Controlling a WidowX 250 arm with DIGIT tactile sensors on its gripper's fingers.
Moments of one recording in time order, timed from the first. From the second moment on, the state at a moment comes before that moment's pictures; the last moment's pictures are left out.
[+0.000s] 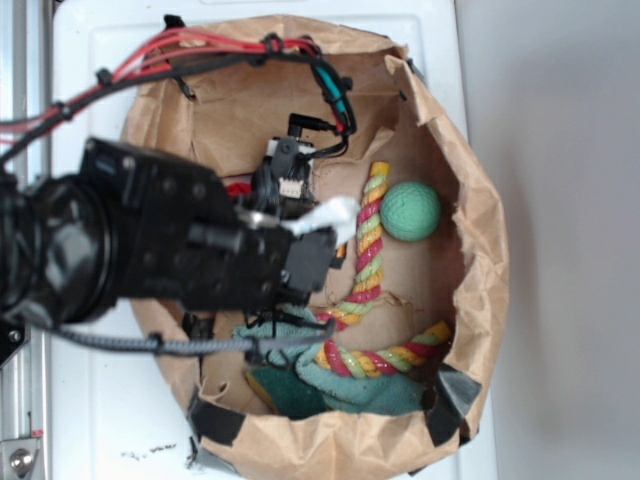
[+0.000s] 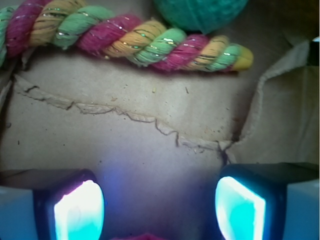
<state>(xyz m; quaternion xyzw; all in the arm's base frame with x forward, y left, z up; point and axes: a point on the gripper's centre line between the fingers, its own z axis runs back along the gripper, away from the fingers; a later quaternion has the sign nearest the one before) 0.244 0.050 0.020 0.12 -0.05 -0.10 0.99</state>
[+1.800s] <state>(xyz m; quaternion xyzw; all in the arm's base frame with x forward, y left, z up) 0.222 0.071 0.021 0.12 0.01 -0.11 0.99</state>
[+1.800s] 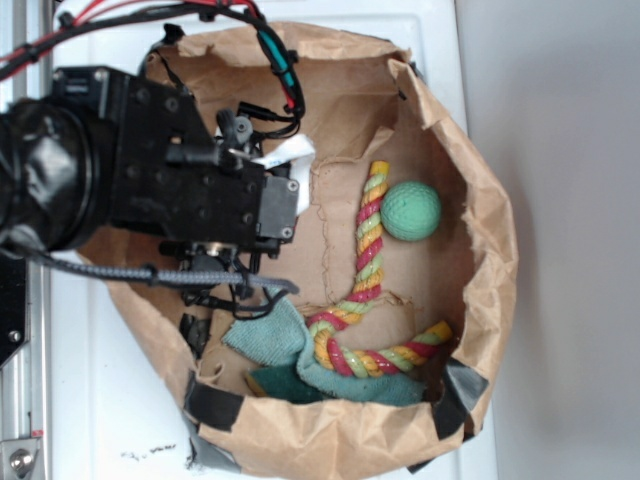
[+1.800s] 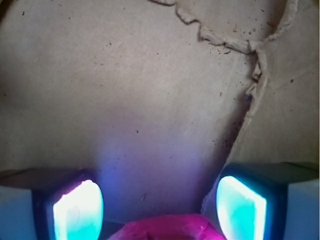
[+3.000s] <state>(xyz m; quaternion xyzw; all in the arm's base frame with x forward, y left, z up) 0.230 0.093 0.082 -0.03 -0.01 -0.07 1.00</state>
